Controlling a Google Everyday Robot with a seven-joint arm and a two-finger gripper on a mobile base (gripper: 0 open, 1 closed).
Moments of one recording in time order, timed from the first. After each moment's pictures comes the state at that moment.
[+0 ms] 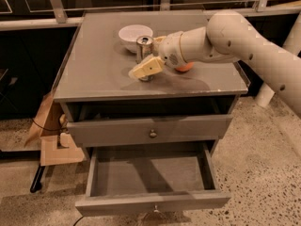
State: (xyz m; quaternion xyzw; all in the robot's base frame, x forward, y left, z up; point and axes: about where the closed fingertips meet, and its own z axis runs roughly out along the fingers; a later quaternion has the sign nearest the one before) arm 0.679 0.004 0.886 -0.50 0.68 0.25 0.48
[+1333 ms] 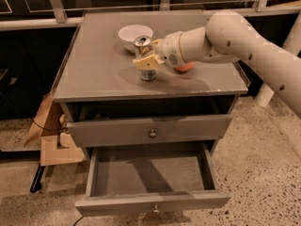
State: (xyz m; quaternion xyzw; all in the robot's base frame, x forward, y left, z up) arm 0.679 0.004 0.886 -0.50 0.68 0.25 0.48
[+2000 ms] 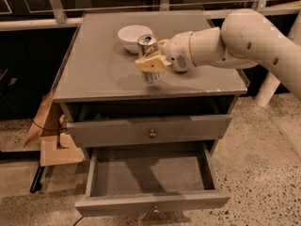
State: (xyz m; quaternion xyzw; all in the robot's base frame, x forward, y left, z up) arm 0.631 -0.004 0.912 -0.48 0.68 0.27 0.48
